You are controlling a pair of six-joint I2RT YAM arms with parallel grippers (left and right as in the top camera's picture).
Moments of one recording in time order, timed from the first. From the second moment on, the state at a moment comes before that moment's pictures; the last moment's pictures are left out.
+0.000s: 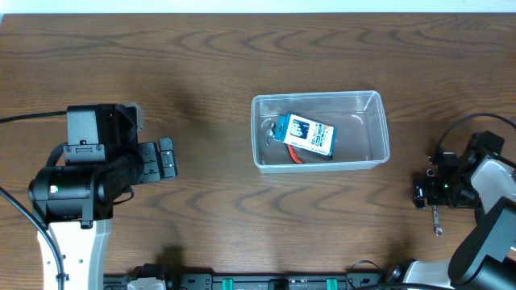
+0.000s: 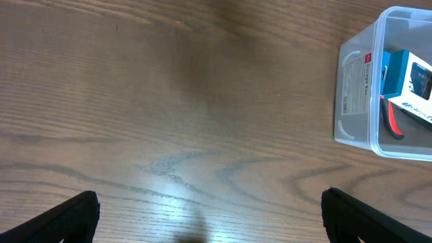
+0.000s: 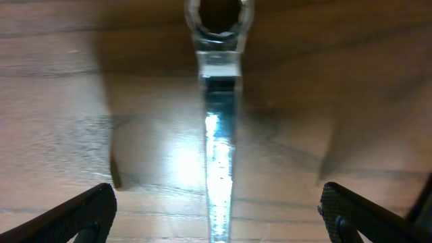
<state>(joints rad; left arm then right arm) 0.02 1.08 1.28 -1.28 0.06 -0.12 -0.53 1.60 0.81 -0.77 0.05 -0.48</state>
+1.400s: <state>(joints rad) 0.02 1.08 1.28 -1.28 0.06 -0.12 -0.55 1.60 0.80 -0.75 0.03 -0.48</state>
